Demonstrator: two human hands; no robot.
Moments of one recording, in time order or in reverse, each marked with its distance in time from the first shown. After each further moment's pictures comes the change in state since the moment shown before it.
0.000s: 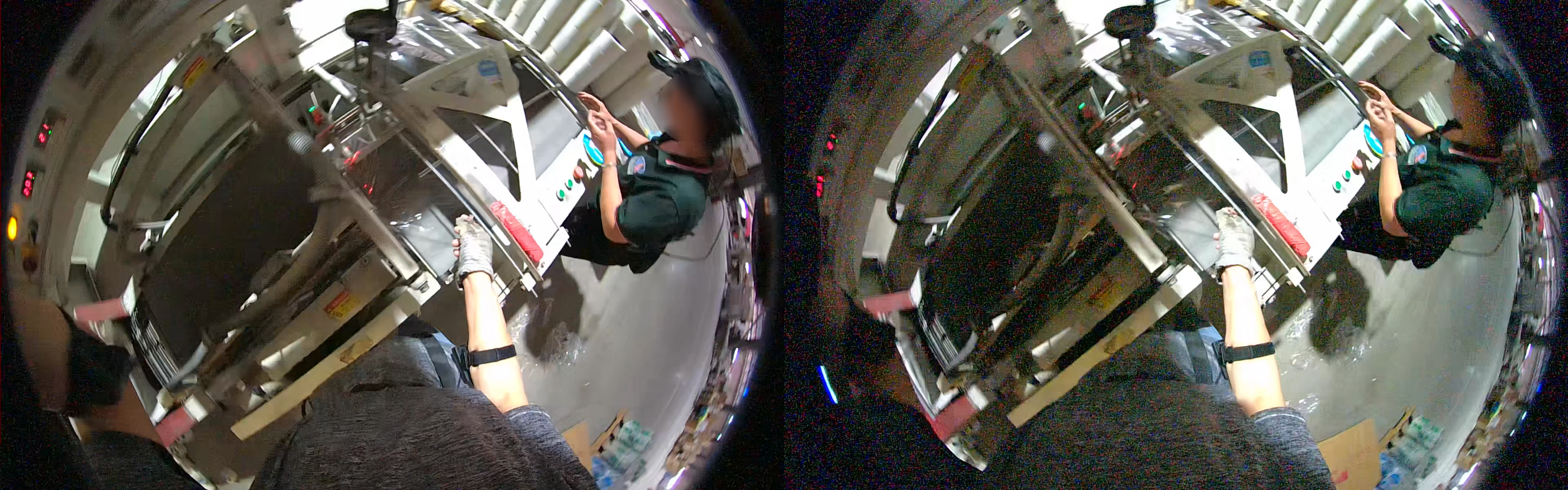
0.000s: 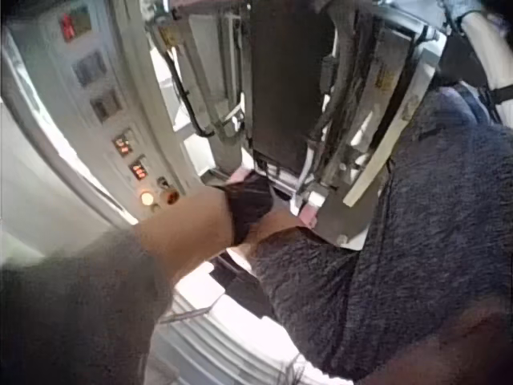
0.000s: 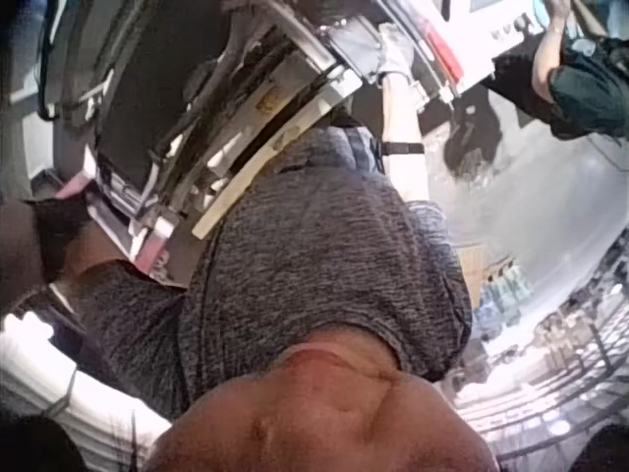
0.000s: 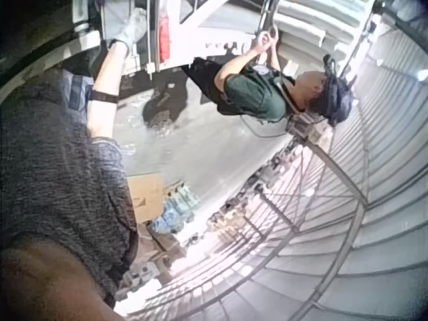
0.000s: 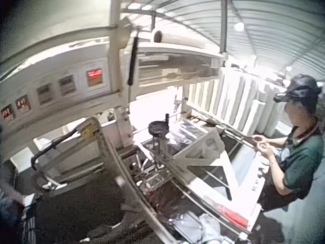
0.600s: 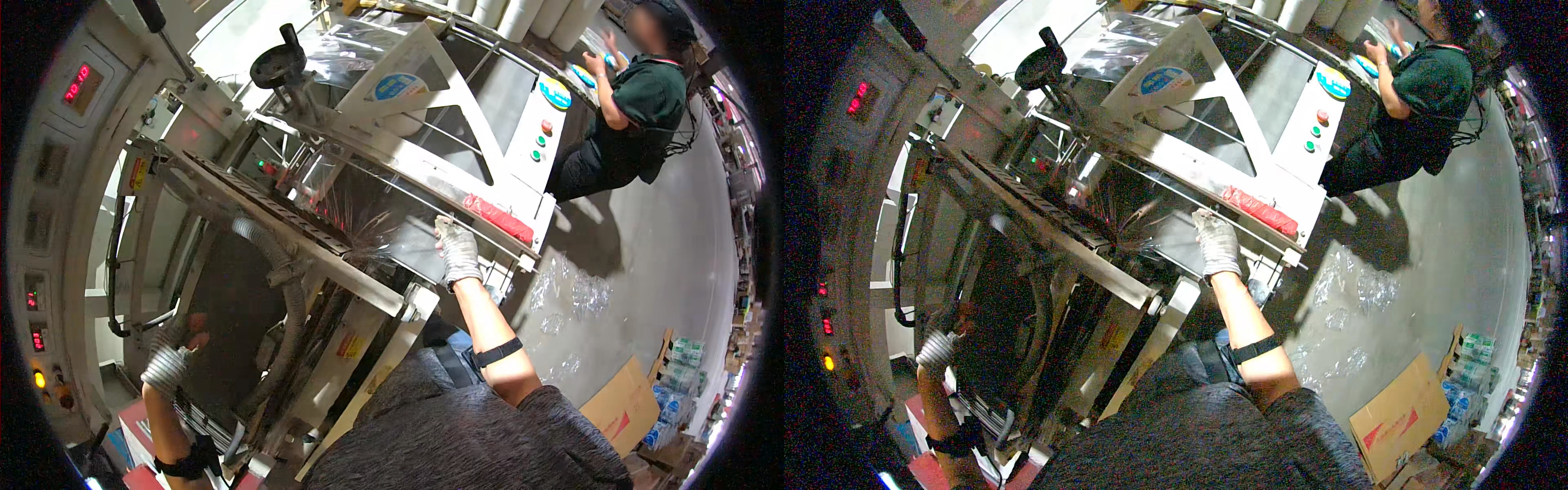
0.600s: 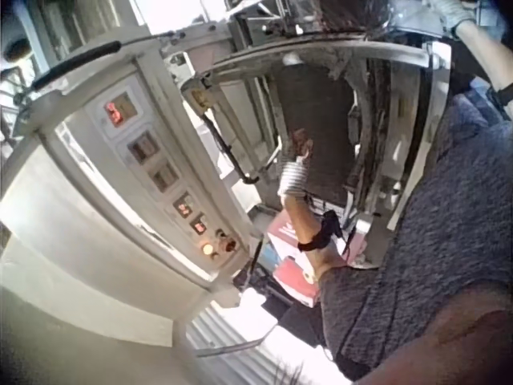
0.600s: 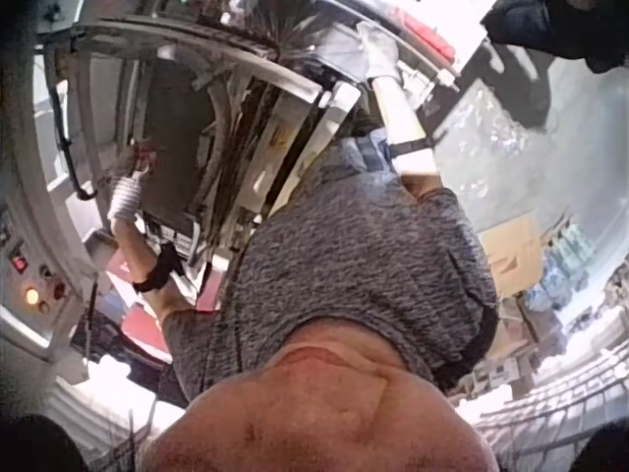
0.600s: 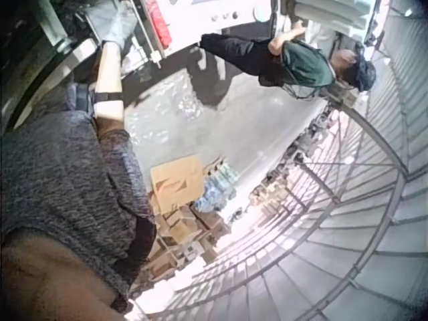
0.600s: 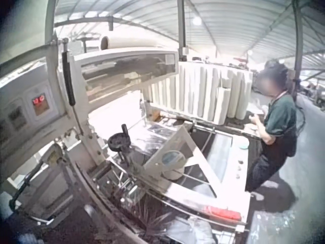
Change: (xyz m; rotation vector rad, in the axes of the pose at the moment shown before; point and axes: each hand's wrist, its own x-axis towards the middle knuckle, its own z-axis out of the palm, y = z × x) left_hand -0.183 -0.180 -0.024 0.437 -0.429 -1.018; right_hand 0.005 0.019 0.010 0.028 0.050 -0.153
